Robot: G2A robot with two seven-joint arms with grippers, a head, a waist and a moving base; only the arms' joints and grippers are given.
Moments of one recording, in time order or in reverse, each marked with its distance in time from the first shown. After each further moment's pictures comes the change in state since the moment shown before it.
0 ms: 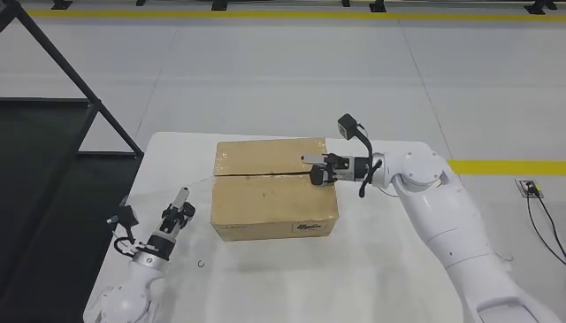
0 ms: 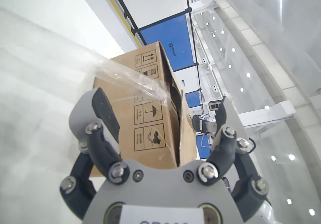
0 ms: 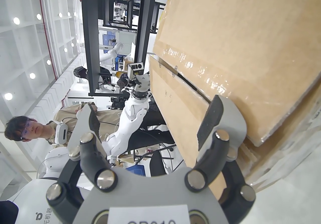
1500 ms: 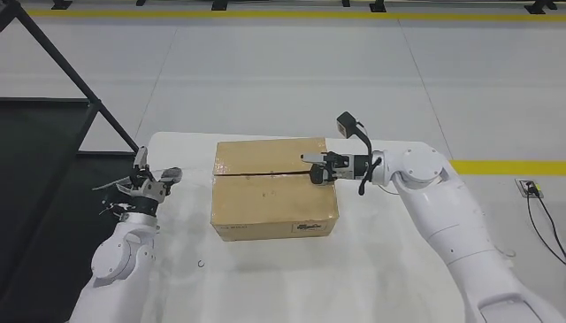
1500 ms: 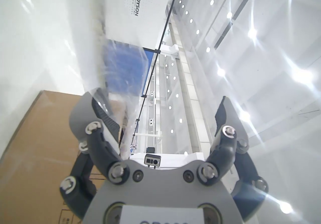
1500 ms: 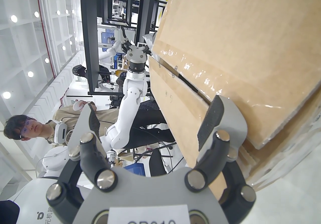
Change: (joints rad) left arm -0.276 -0.051 -0.051 0.233 -0.543 0.080 -0.056; right arm 0.027 0.005 -0.041 0.021 0.027 -0.003 0.001
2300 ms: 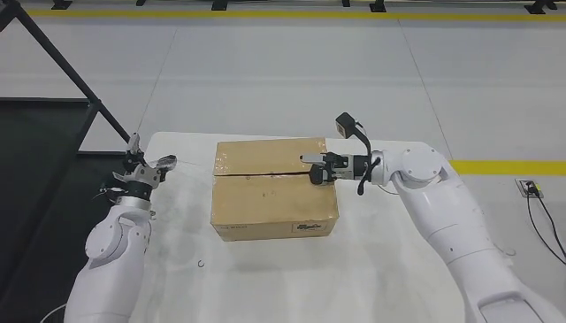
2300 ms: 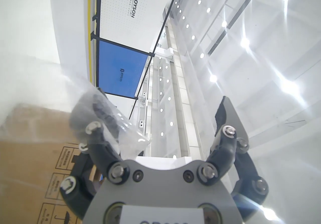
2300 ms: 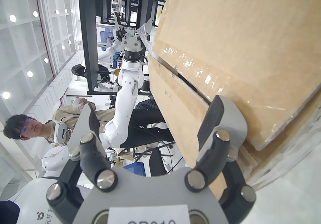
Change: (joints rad) left arm -0.129 -0.007 -0.013 0.136 -0.060 0.061 -0.044; right arm 0.007 0.002 -0.016 0.006 0.007 0.000 -0.001
